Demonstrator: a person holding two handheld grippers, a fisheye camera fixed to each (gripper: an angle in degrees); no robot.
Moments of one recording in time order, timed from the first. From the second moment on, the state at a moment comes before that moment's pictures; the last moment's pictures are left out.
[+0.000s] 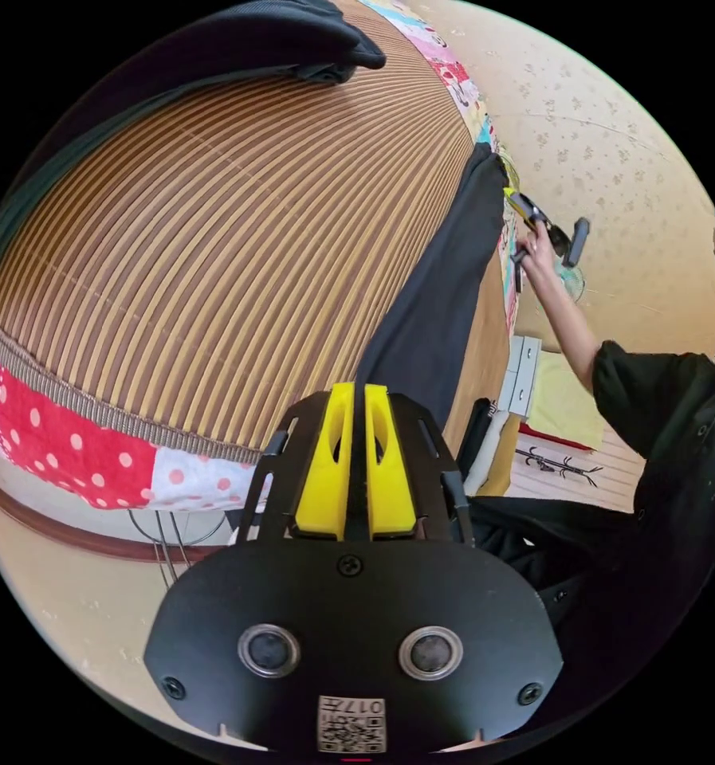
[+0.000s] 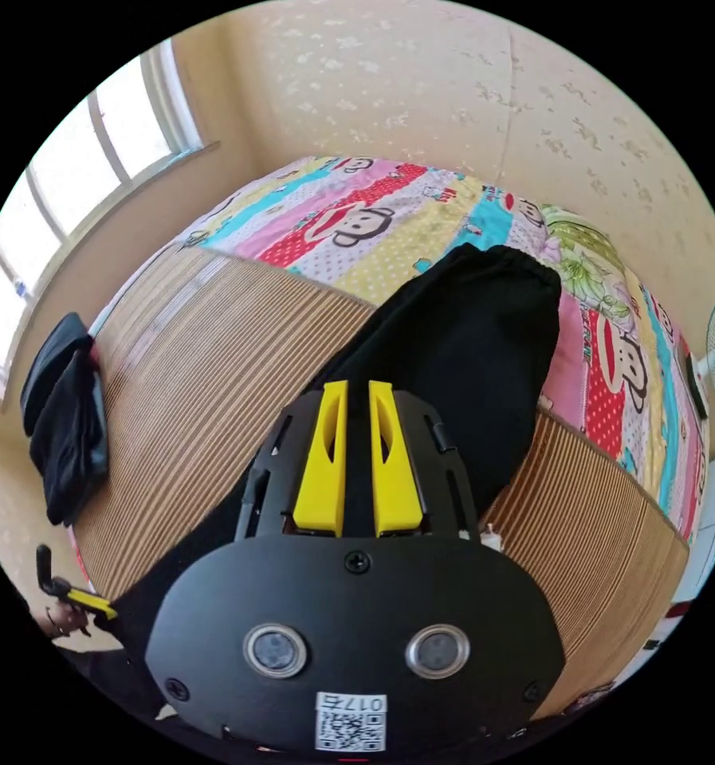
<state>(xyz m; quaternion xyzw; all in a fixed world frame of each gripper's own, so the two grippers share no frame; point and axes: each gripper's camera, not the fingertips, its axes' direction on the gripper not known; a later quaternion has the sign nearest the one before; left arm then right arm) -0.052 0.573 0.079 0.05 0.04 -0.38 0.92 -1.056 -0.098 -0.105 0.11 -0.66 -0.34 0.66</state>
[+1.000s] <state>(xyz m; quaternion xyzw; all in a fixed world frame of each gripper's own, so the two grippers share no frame) 0.005 0.509 0.045 -0.10 0.09 -0.21 0.97 -0.904 0.176 0.078 -0.33 -0.73 -0.25 0.54</state>
